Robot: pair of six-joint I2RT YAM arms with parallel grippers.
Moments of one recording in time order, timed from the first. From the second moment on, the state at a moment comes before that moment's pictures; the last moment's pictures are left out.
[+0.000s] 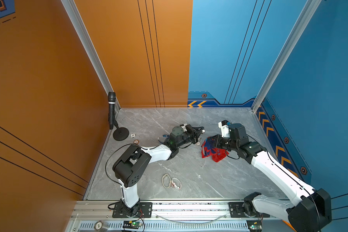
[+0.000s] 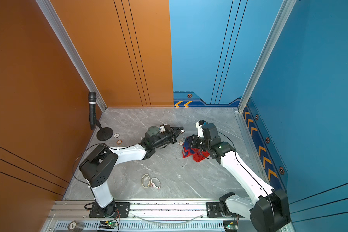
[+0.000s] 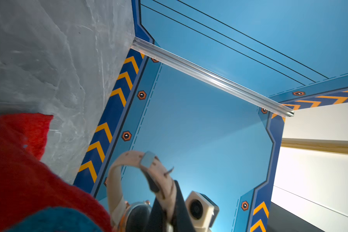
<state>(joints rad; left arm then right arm) -0.70 1.82 1.00 0.85 0.27 -1.97 0.39 1.19 0.92 -0.38 -0.35 0.64</state>
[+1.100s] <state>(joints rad) -0.75 1.89 0.99 1.05 0.24 -2.05 0.31 1.07 0.88 -0.19 -0.51 0.75</state>
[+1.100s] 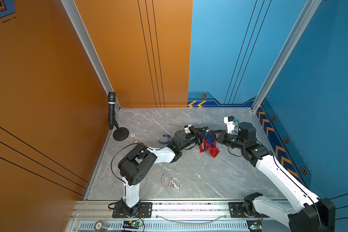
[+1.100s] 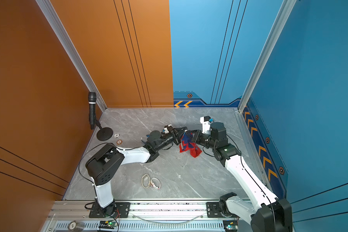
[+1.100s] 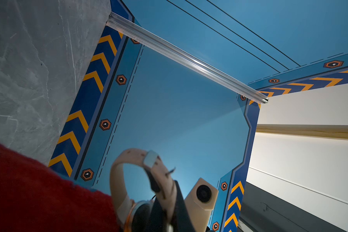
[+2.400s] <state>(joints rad) -0.78 1.90 1.00 1.05 0.23 -2.06 0.28 1.16 0.83 -0.21 -0.48 0.71</state>
